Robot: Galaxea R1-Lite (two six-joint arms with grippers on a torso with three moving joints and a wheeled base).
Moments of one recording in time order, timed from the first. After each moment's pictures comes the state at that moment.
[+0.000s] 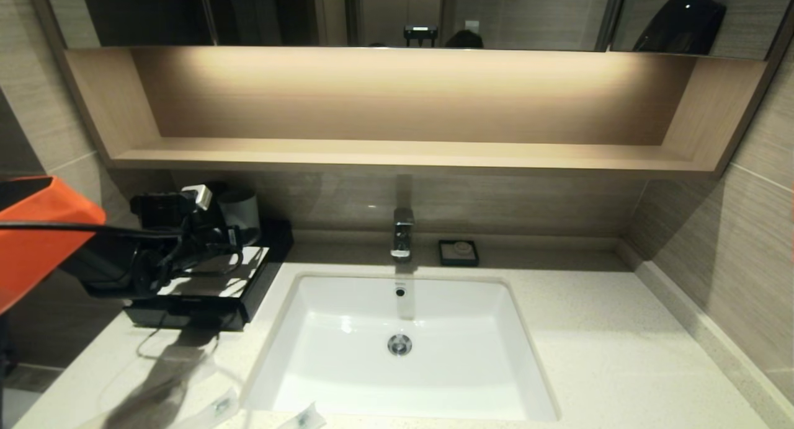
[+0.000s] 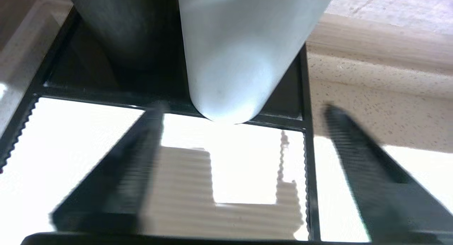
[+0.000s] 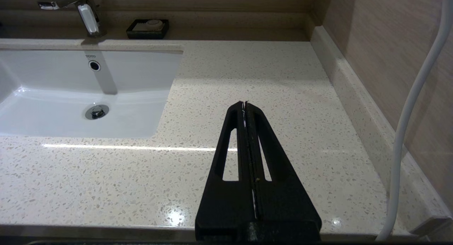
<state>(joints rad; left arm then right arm) 0.09 2.21 -1.13 -0.72 -0.14 -0.07 0.00 0.00 0.00 0.01 -0.01 0.00</state>
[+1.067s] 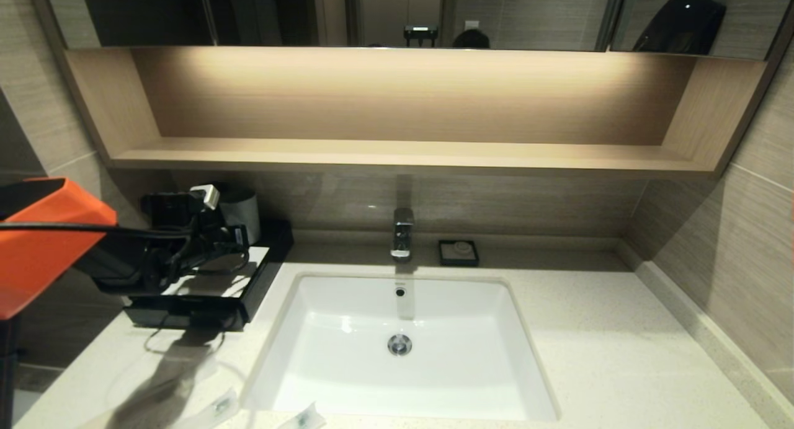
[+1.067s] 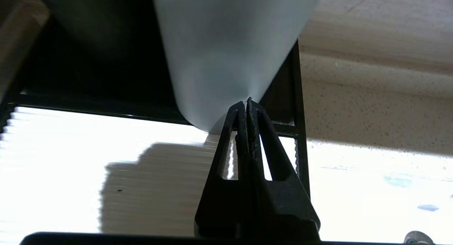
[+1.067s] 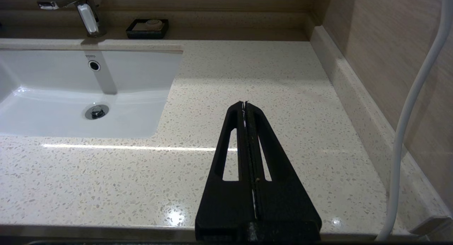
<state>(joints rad) 0.07 2.25 -1.18 -0.70 -0.14 -0.07 0.00 0.00 0.00 0.01 -0.01 0.00</state>
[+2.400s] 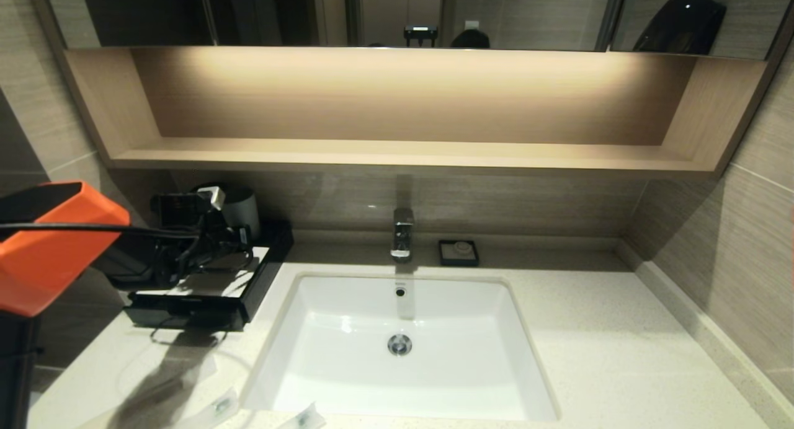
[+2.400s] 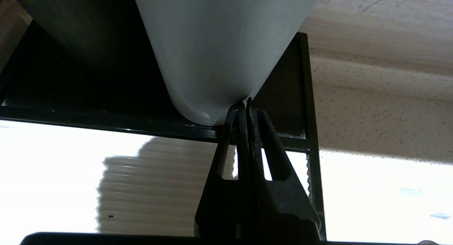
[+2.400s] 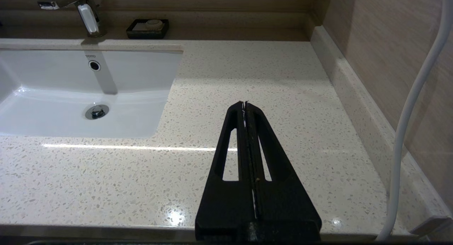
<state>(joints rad) 0.07 2.31 -1.27 -0.67 -0.13 -0.07 0.00 0.00 0.00 0.01 -0.01 0.00</state>
